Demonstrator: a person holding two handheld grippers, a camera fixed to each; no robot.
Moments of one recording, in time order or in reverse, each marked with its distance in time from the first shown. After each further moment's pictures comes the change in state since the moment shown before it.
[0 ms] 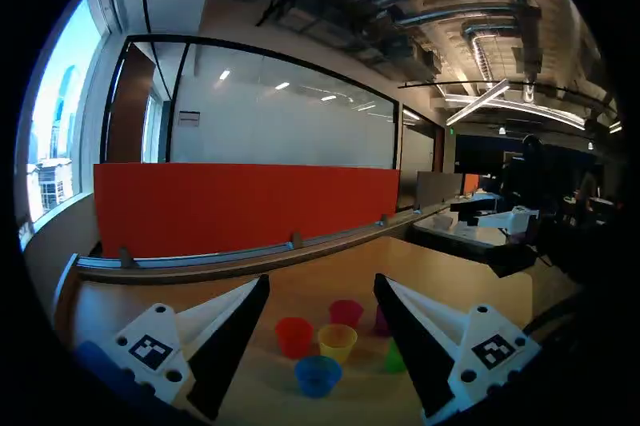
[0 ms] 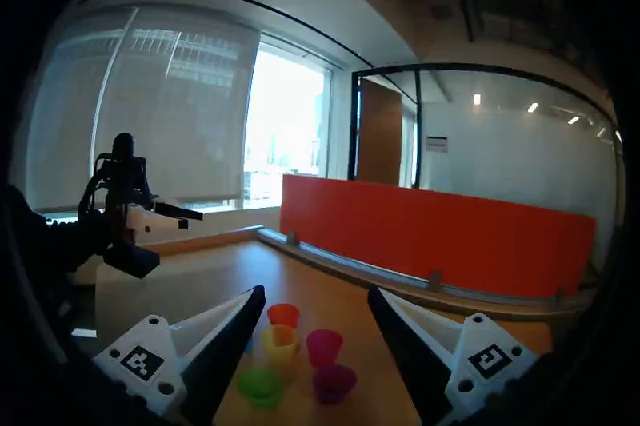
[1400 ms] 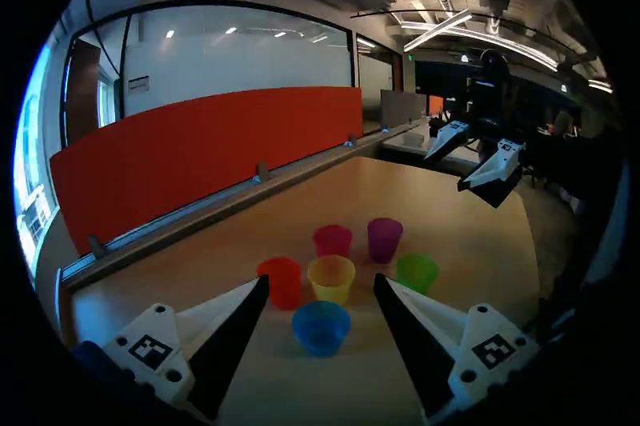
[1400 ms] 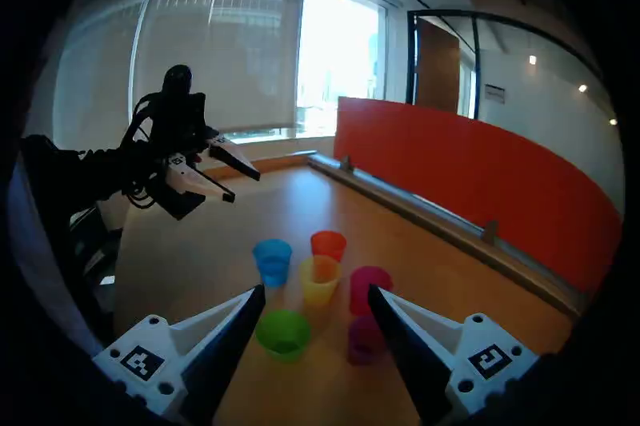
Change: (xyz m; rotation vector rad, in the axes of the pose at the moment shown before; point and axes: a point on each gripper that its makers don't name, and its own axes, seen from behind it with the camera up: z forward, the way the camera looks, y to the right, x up) left arm -0.108 0.004 0.035 -0.170 -0.299 0.158; right arm -0.115 -0.022 0.019 0.237 -0.296 -0.045
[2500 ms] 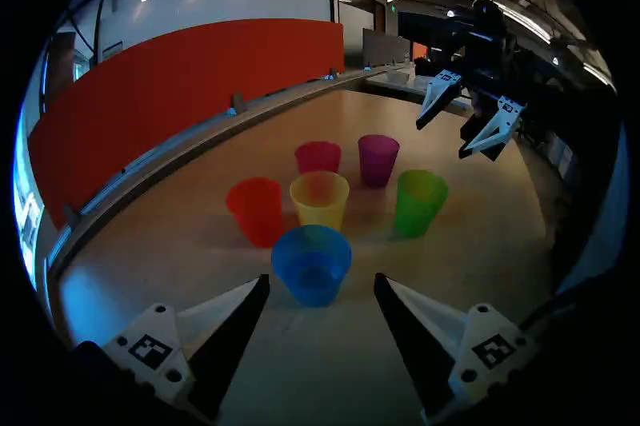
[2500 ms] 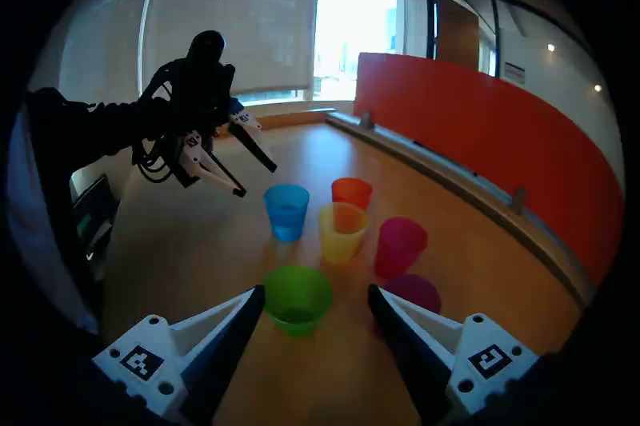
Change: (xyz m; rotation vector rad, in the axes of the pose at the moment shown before) left arm -0.107 0.008 0.030 -0.086 -0.237 0.038; right arm -0.084 -0.016 0.045 0.063 -0.141 -0.028
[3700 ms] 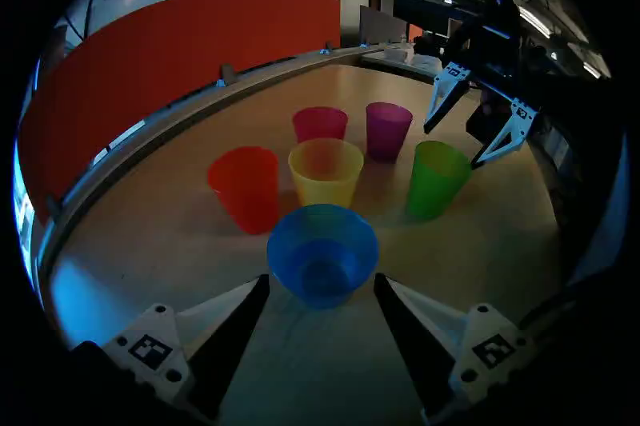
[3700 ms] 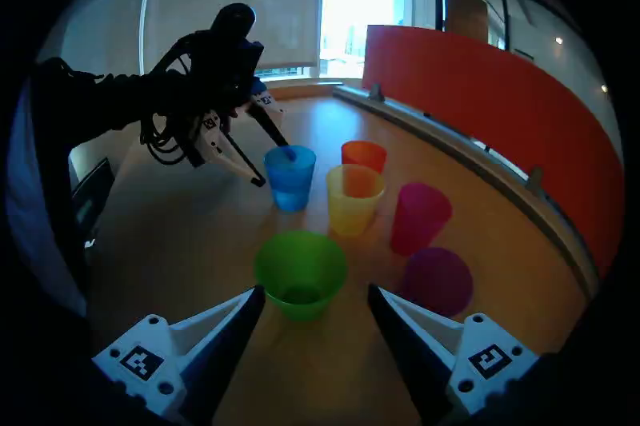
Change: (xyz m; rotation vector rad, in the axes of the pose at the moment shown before) left arm -0.024 -0.014 0.051 -0.048 -0.087 -0.001; right arm -0.043 -0.003 0.040 0.029 -0.079 -0.004
